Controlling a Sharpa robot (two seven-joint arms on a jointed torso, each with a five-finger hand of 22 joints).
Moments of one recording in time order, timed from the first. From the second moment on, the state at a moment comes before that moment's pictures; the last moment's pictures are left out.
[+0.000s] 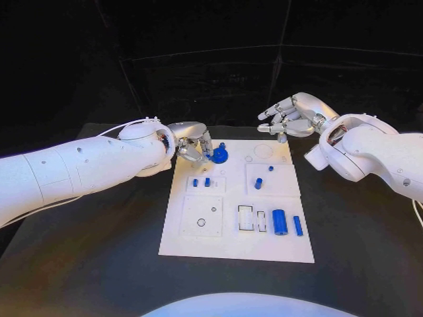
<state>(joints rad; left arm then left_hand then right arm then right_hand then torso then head) 1.26 -0.69 -0.08 1.28 -1.35 -0.14 0.03 1.37 -0.08 0.49 -0.10 0.08 1.09 0.14 0.17 0.07 1.17 0.07 0.24 0.07 1.47 -0.01 1.39 1.13 0.14 1.43 0.08 1.03 1.01 1.31 -0.77 -0.04 1.44 -0.88 -0.33 0.09 1.49 0.04 -0.26 0.21 0.31 0.93 0.15 0.10 0.07 1.14 0.06 0.60 0.58 1.40 -0.01 0.63 0.57 0.17 1.07 0.10 0.81 0.56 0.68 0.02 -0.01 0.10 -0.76</state>
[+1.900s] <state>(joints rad) 1.25 -0.66 -0.08 1.24 -1.35 0.02 -0.02 1.35 -0.09 0.49 -0.10 0.09 1.09 0.14 0.16 0.07 1.17 0.07 0.23 0.07 1.47 -0.01 1.39 1.12 0.14 1.43 0.08 1.02 1.00 1.31 -0.76 -0.04 1.44 -0.88 -0.33 0.09 1.49 0.04 -0.26 0.21 0.31 0.93 0.15 0.10 0.07 1.13 0.06 0.60 0.58 1.40 -0.01 0.62 0.57 0.17 1.07 0.09 0.80 0.56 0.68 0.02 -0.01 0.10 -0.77</state>
